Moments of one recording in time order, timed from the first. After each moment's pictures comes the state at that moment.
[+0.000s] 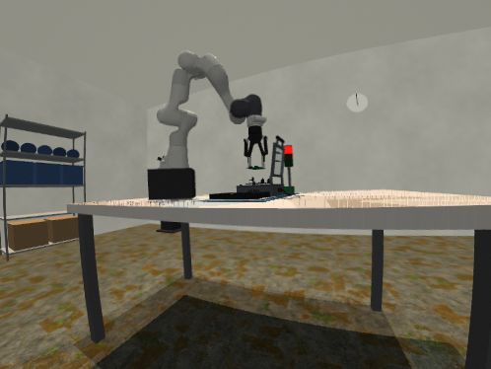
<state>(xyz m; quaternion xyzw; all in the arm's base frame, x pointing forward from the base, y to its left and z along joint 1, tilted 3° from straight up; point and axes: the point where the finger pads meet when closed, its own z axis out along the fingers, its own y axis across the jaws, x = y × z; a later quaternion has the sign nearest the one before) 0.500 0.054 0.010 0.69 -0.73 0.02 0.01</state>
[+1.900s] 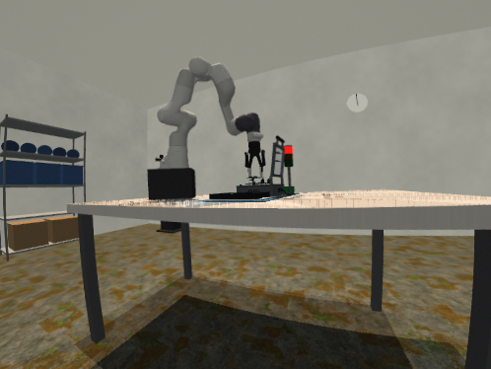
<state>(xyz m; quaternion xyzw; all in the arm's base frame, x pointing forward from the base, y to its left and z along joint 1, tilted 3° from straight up) 0.447 0.196 -0.041 0.67 -0.74 0.03 0.00</state>
